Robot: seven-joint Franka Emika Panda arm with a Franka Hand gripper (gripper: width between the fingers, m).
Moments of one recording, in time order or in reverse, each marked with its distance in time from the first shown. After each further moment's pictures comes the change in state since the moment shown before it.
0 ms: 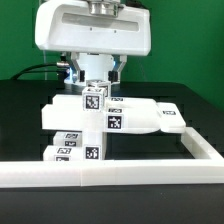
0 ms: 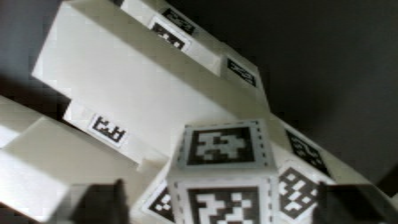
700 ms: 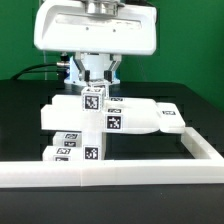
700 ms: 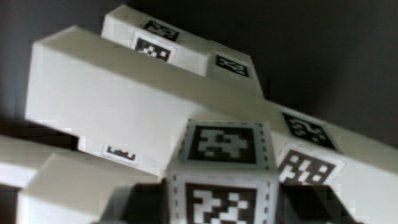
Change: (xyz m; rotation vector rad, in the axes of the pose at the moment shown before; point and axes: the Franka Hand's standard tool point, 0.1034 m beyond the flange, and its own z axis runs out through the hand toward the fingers) arm 0.001 0.001 0.000 0.000 0.003 0.288
